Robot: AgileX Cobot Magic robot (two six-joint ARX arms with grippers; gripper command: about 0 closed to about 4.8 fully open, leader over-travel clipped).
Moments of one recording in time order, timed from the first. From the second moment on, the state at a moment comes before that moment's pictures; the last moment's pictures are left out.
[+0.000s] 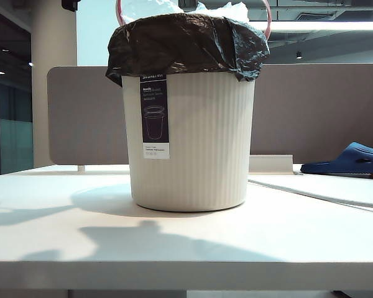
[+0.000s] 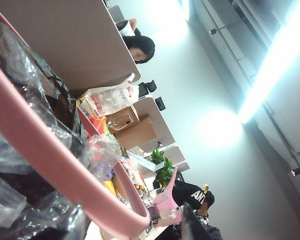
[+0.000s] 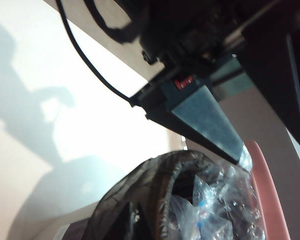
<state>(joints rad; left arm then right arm) -0.48 1.11 0.84 0.46 0.36 -1.16 0.88 1.17 1.04 -0.08 -0.15 -0.97</state>
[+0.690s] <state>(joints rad) -0.48 1.11 0.84 0.46 0.37 -1.16 0.88 1.24 1.04 0.02 -0.15 -1.02</state>
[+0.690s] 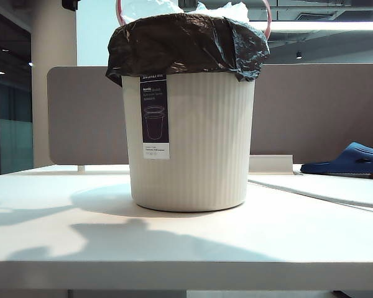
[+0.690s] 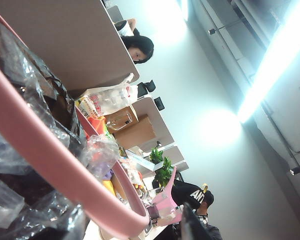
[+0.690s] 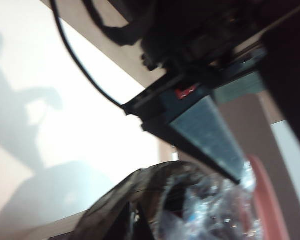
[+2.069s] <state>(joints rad) -0.48 1.11 0.84 0.51 0.44 -1.16 0.85 1.29 1.13 0.17 0.09 -1.19</state>
